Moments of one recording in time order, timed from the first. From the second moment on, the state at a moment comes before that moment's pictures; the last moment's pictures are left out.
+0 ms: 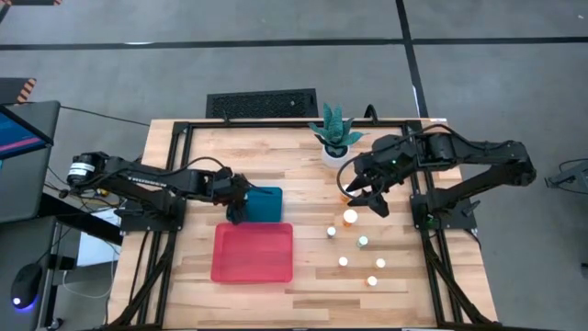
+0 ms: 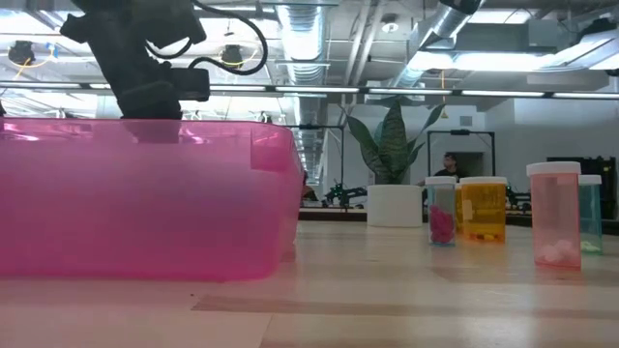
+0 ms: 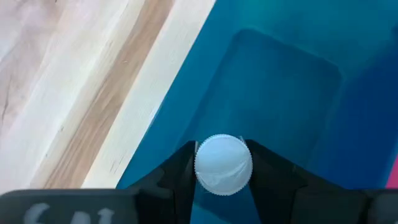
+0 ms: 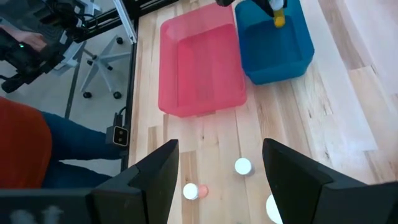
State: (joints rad) left arm 0.01 1.23 0.67 -0.51 -0.22 -0.35; right arm 0.03 1.18 1.36 -0.90 -0.23 0.34
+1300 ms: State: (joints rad) left arm 0.01 1.32 0.67 -0.47 -0.19 -0.32; right arm 0.03 1.18 1.37 -0.89 -0.23 0.33
